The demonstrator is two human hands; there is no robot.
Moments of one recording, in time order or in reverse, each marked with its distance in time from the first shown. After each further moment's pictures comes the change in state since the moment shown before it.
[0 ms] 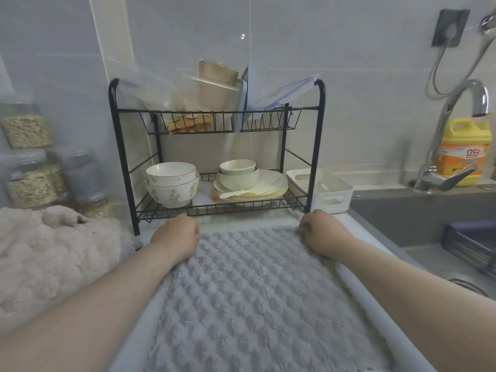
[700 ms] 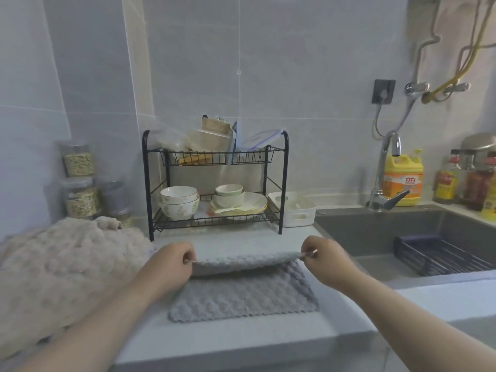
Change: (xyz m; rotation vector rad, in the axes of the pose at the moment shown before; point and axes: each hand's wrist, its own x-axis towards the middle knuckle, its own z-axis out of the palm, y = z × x) left_hand -0.154 0.016 -0.068 -0.337 0.069 0.102; right_hand -0.166 0.001 -0.073 0.317 0.144 0.005
